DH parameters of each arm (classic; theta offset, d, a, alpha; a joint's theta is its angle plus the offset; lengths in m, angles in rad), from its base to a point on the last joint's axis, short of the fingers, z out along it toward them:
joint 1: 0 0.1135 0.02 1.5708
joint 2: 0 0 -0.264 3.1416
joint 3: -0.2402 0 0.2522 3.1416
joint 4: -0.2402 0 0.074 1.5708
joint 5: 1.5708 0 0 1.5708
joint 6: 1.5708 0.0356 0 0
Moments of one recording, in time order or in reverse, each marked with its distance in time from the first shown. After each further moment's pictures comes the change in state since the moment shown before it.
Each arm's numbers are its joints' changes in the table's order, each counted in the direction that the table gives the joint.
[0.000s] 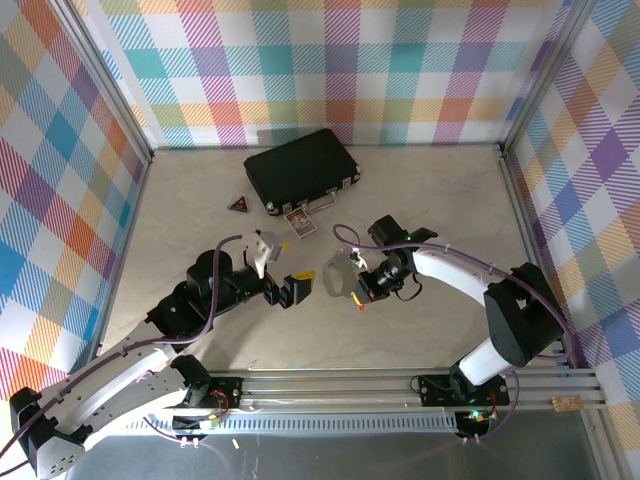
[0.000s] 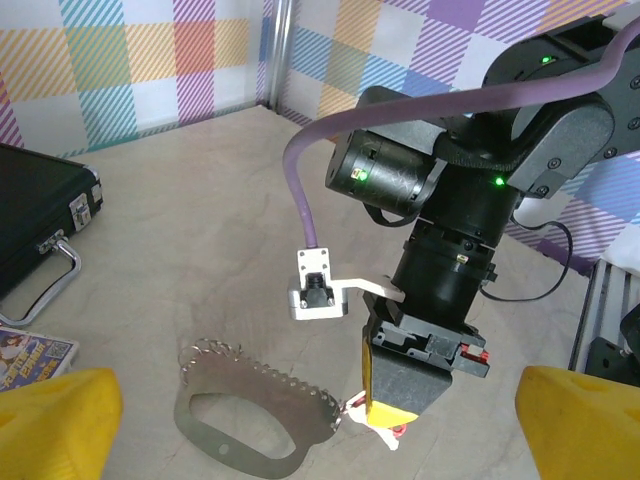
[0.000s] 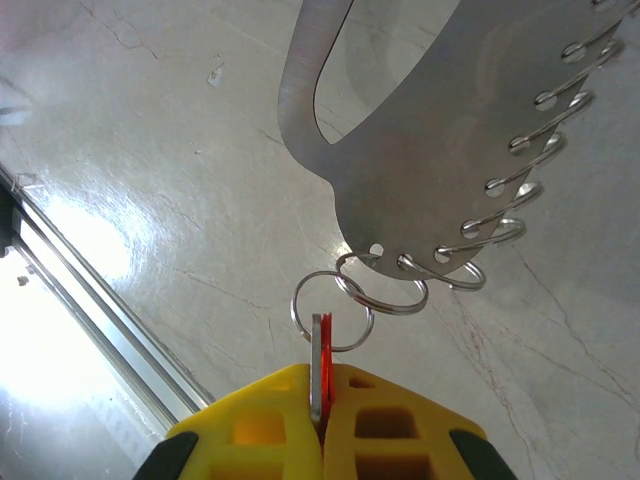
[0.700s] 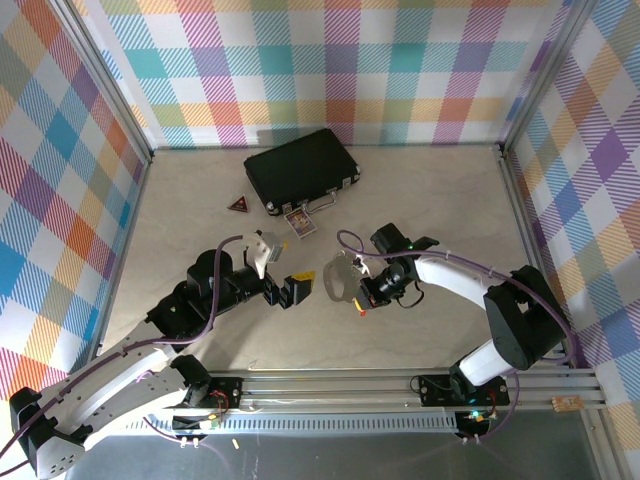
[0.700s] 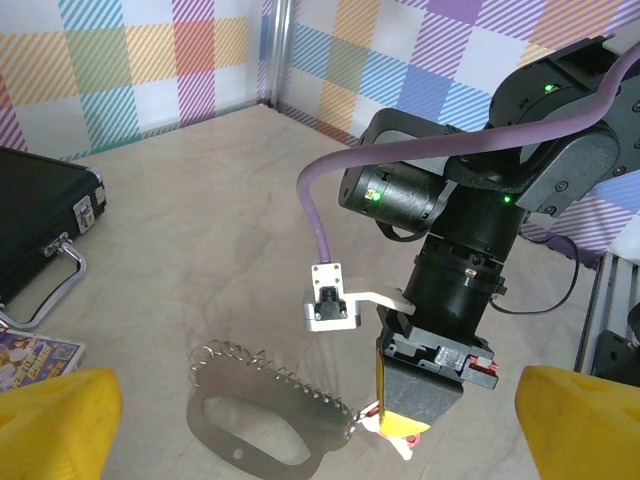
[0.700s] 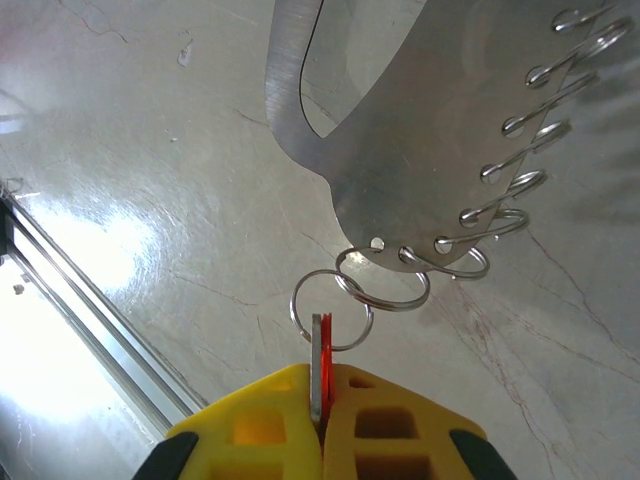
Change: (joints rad) left arm 0.000 -0.003 -0.003 -0.008 -0.001 0.023; right arm 0.000 0.022 0.085 0.072 -0.011 0.055
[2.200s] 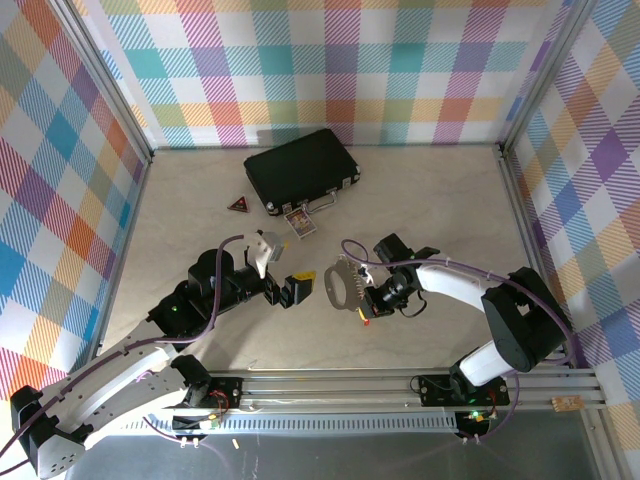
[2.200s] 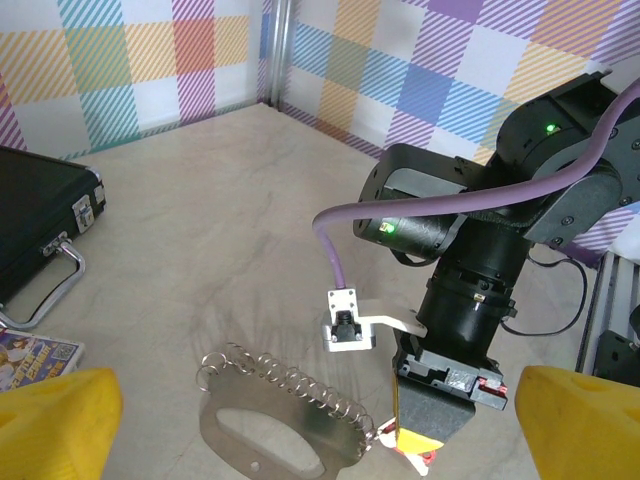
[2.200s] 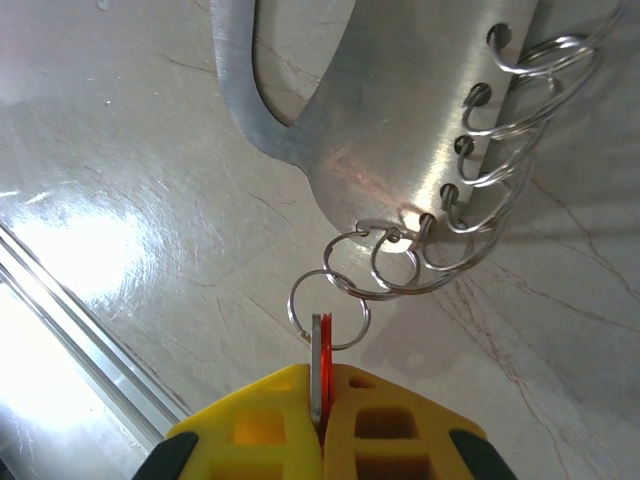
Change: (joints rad) left arm 0.000 -0.008 0.001 0.008 0.000 -0.001; right arm 0.000 0.011 0.105 0.068 -0.002 0.060
